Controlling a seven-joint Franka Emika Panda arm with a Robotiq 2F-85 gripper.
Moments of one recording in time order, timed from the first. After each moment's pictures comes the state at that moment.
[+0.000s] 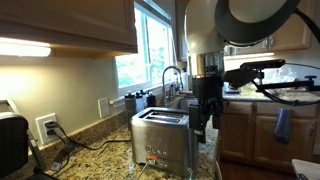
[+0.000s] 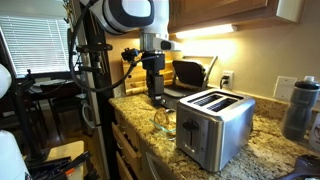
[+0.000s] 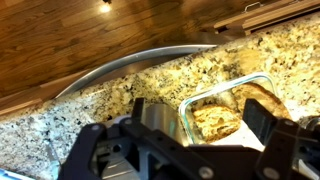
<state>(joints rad) 0.01 -0.36 0.10 -2.58 0.04 2.21 0.30</state>
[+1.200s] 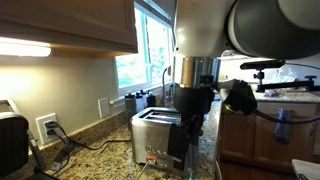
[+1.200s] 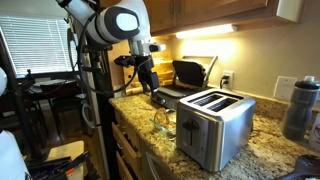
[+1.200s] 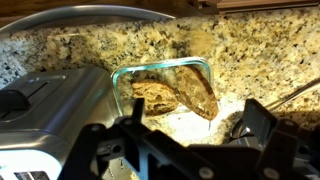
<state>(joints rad) 0.08 -0.30 0.26 -2.59 0.02 2.45 0.30</state>
